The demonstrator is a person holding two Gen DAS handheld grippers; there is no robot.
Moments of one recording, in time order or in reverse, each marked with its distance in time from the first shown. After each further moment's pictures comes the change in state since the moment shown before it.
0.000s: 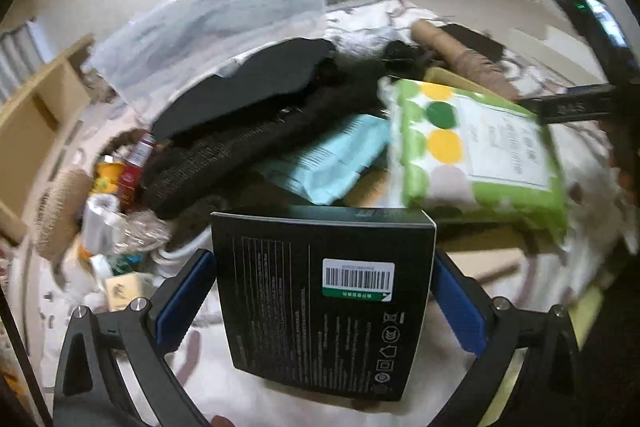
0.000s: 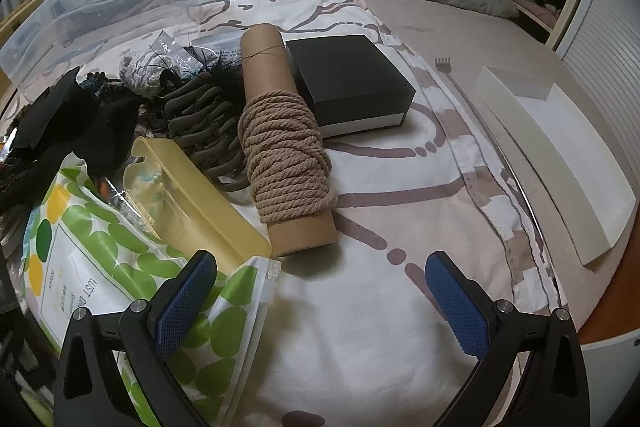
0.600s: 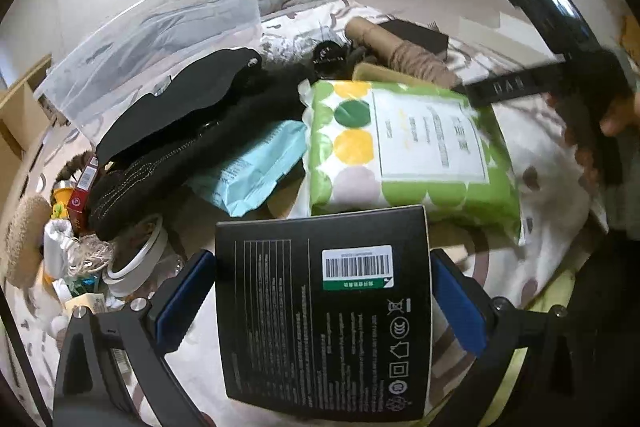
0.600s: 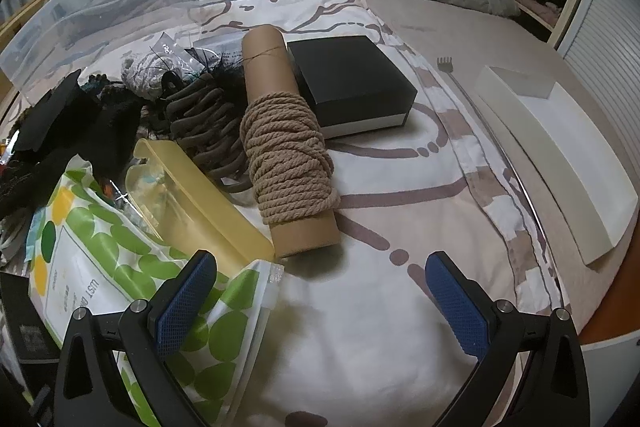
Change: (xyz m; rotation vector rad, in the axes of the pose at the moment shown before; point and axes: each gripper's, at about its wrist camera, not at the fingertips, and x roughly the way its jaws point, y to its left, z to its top) left arm 0.005 -0.036 0.004 0.066 -0.026 -0.116; right arm 0.001 -0.001 0.000 0.007 0.003 0.014
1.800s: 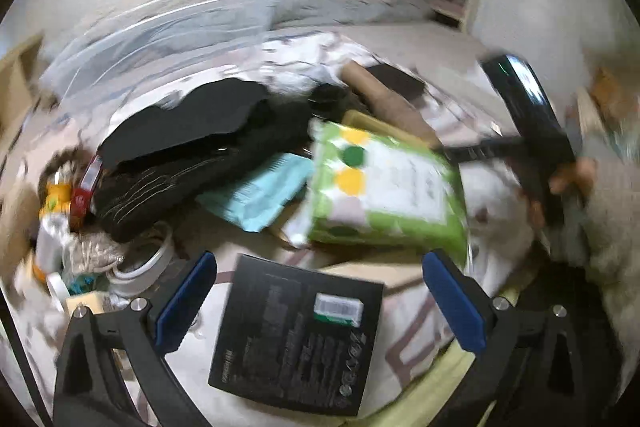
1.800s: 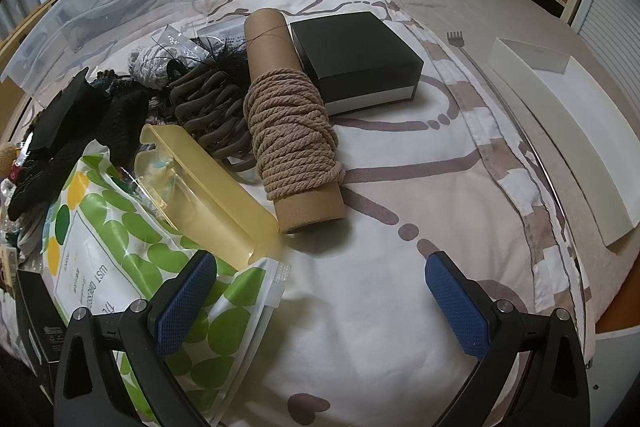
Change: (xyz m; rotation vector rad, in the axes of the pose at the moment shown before) left arm -0.047 0.029 0.006 -0.012 -0.047 -0.137; right arm 0.001 -0.010 -0.007 0.033 0.059 0.081
